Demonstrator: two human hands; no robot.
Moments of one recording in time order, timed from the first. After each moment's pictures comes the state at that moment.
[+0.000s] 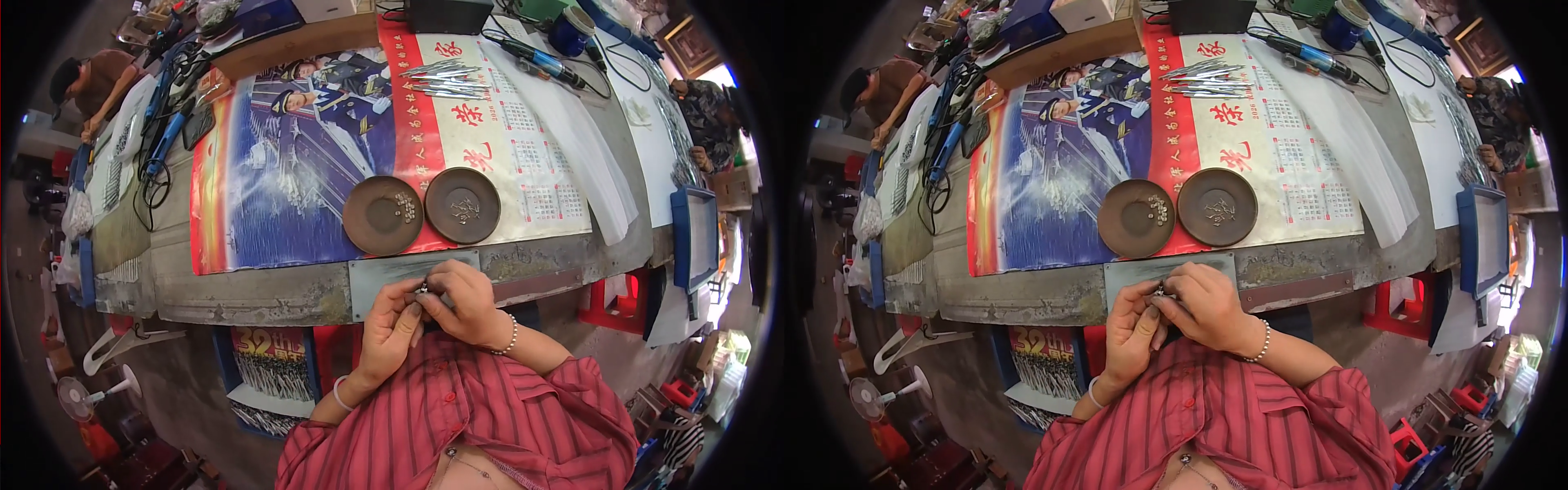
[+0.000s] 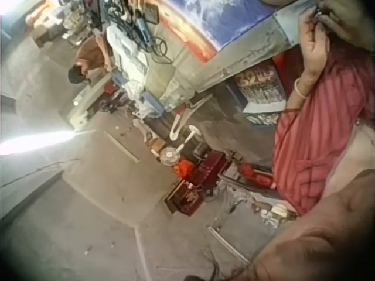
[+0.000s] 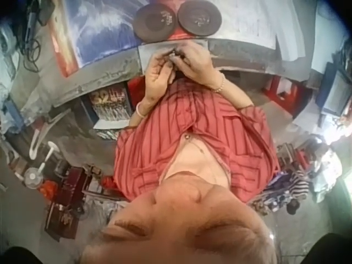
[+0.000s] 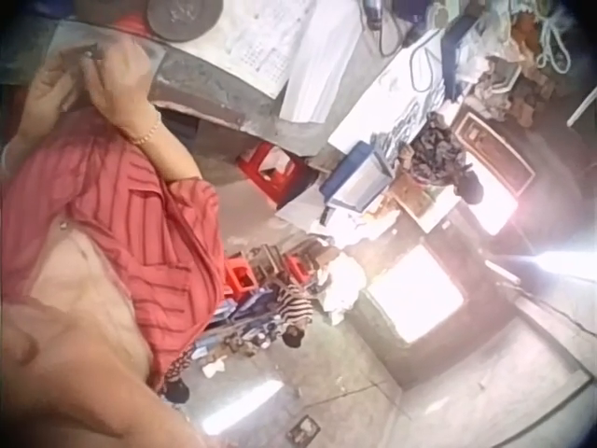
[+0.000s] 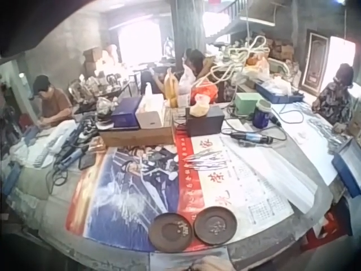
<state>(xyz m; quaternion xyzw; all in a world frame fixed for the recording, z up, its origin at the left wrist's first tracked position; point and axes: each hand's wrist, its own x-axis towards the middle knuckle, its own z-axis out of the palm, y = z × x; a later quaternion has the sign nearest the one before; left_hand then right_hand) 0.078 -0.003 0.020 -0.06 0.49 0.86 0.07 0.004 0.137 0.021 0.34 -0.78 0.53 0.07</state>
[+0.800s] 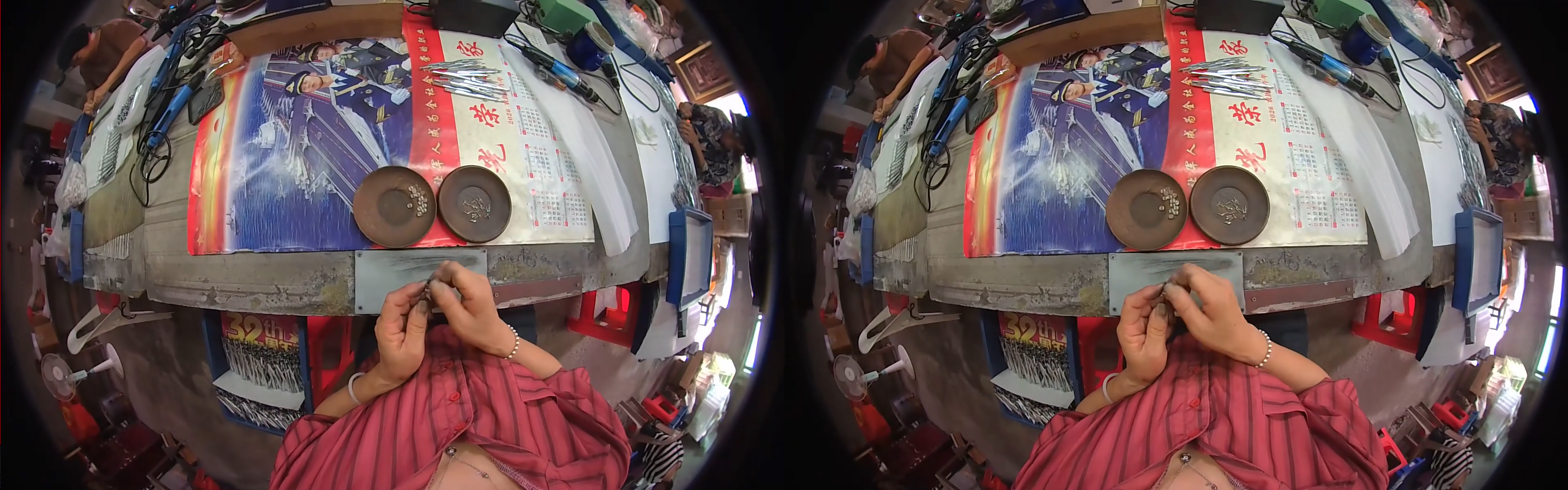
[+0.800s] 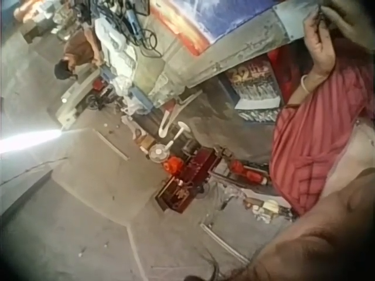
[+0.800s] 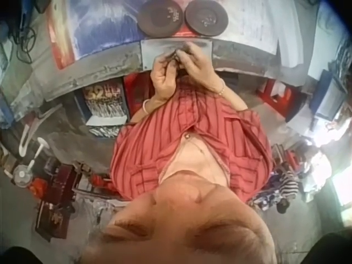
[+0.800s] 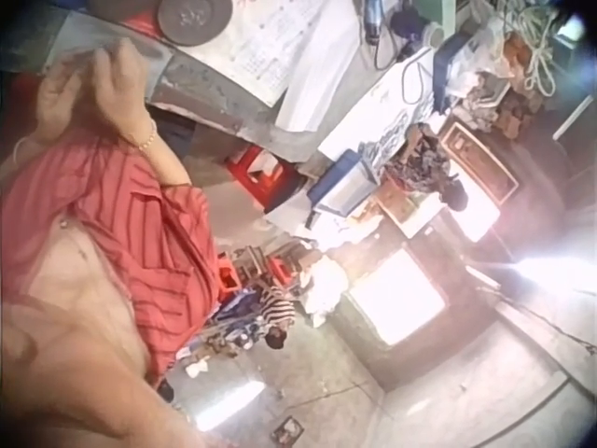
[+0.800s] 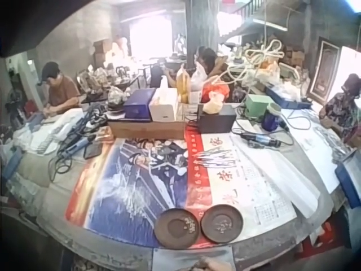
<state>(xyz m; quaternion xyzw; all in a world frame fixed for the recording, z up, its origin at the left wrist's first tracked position) 0.097 0.021 -0.006 -0.10 0.53 0.84 -0.11 0.015 0.127 0.026 0.21 -0.76 0.61 -0.13</state>
